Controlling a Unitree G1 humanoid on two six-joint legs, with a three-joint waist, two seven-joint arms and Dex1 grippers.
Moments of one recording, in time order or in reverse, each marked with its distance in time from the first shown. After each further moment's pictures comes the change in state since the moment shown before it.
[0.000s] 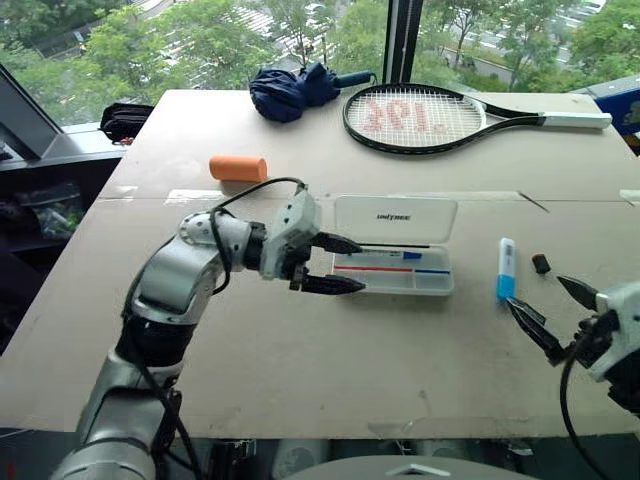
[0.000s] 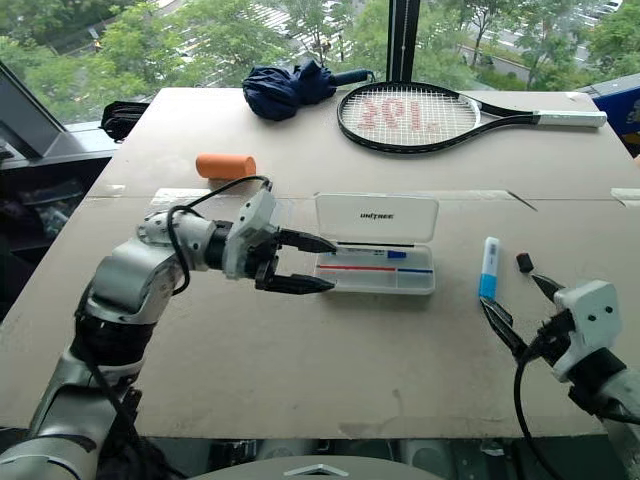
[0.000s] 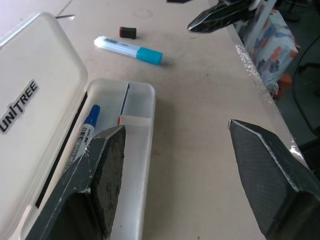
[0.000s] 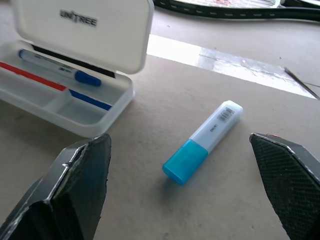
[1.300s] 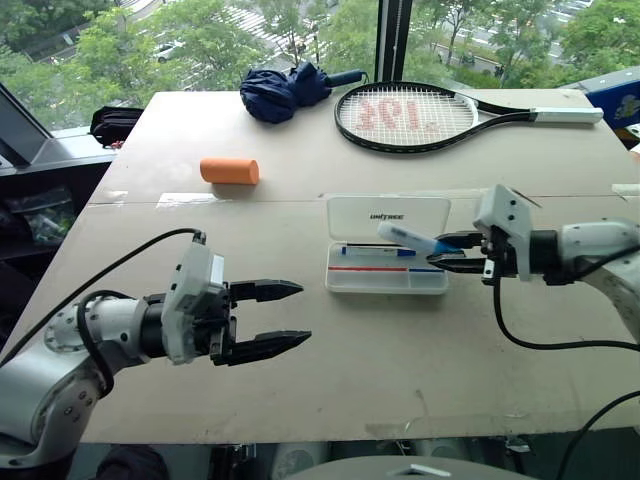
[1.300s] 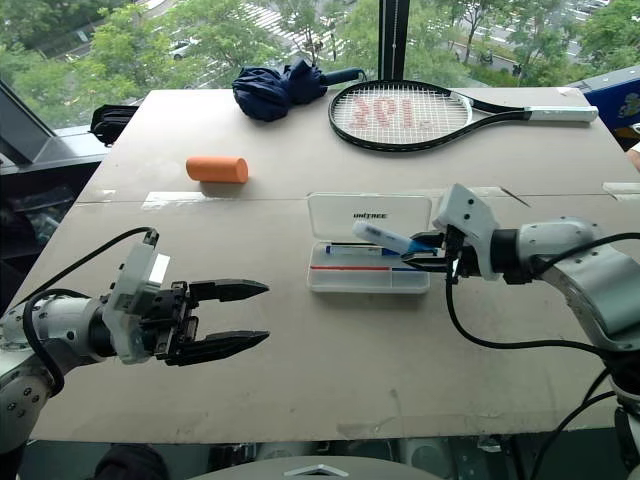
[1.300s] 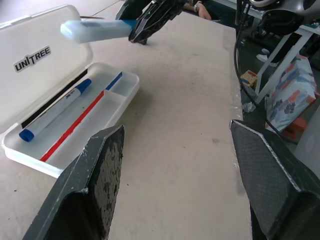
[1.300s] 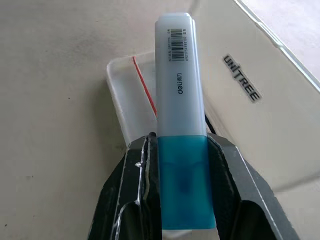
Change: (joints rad) left arm 0.565 0.203 0.444 -0.350 -0.398 0.020 0.217; right arm -0.996 -0.278 0.671 0.371 -0.061 0.172 0.619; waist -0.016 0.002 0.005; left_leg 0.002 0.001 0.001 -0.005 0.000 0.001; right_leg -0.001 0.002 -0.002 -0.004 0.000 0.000
